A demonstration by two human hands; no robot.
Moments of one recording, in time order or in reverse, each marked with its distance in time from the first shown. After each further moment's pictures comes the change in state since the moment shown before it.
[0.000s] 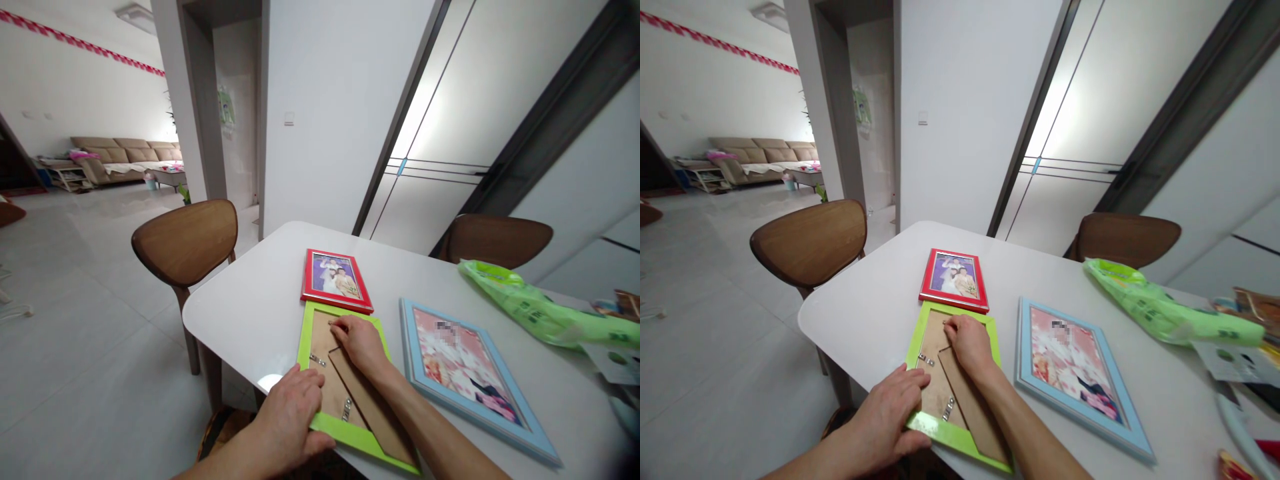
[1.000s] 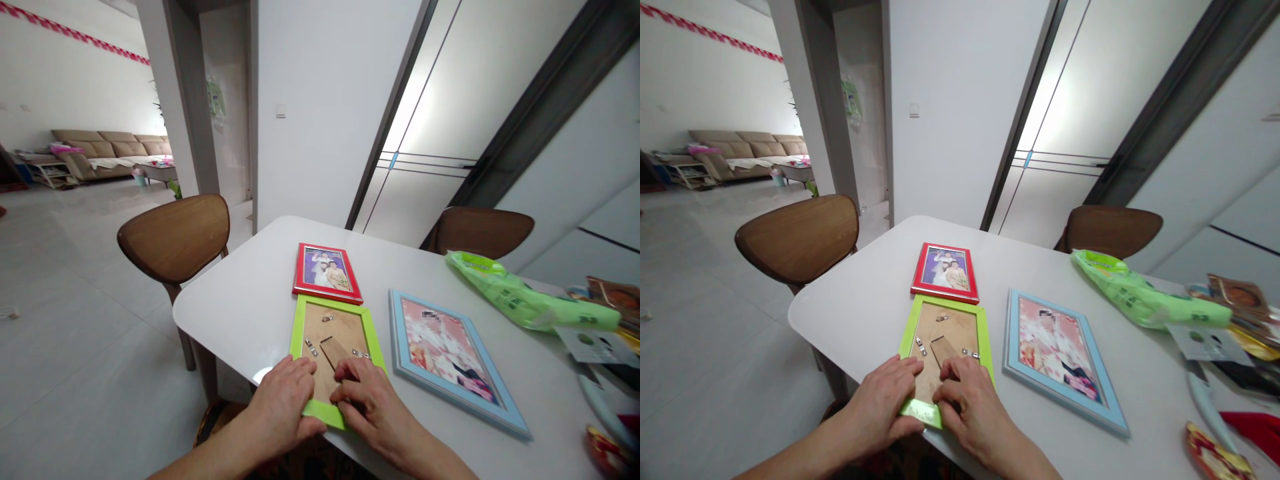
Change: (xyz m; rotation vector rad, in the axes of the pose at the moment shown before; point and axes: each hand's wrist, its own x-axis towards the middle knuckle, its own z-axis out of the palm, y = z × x) left_hand 0.006 0.006 -0.004 0.092 -0.053 -0.016; right_hand -0.099 -0.013 -0.043 0.152 -0.245 -0.333
